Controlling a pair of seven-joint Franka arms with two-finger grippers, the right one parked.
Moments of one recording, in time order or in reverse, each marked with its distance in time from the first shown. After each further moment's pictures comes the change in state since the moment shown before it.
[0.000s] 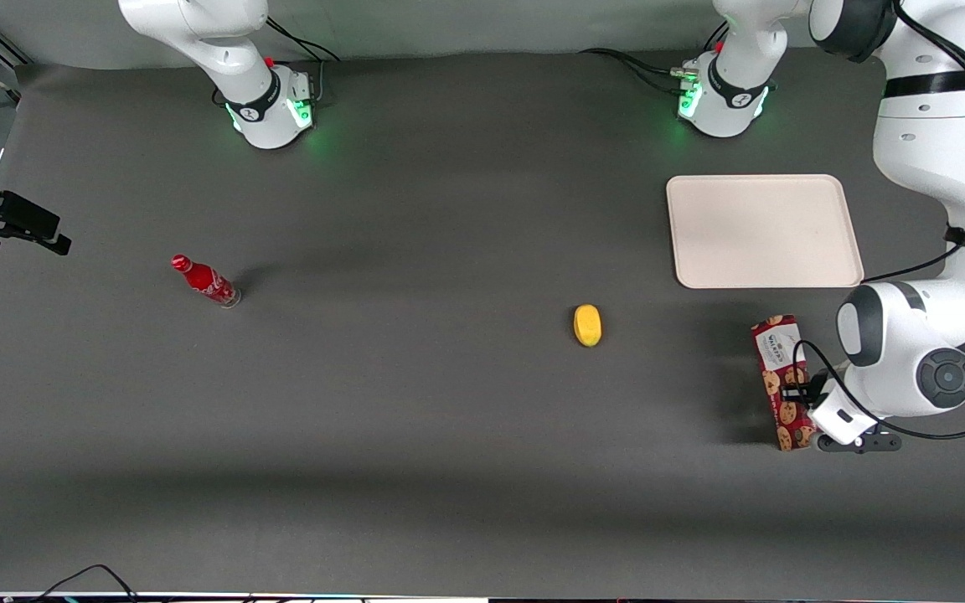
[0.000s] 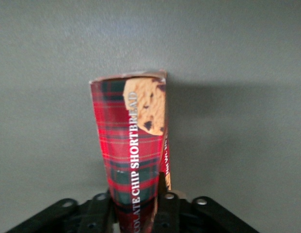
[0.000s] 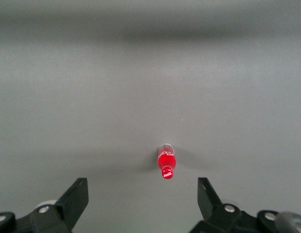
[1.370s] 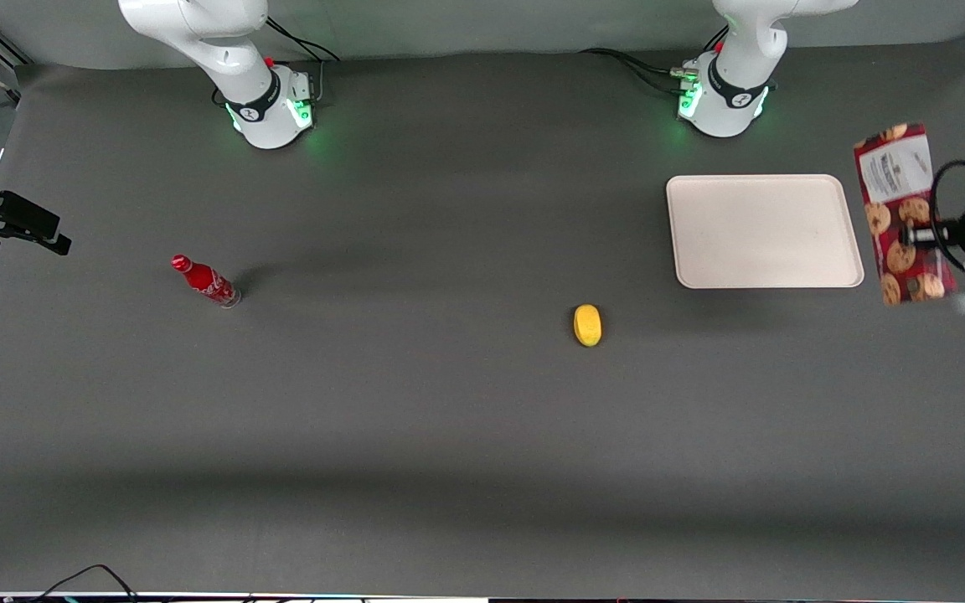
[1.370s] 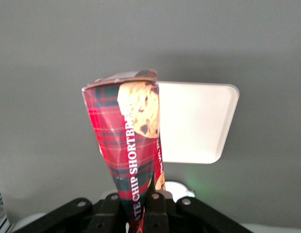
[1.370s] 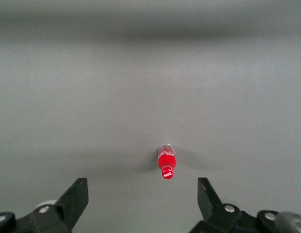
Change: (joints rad) arm 0.007 -0.556 0.061 -0.042 0.067 -0.832 0.039
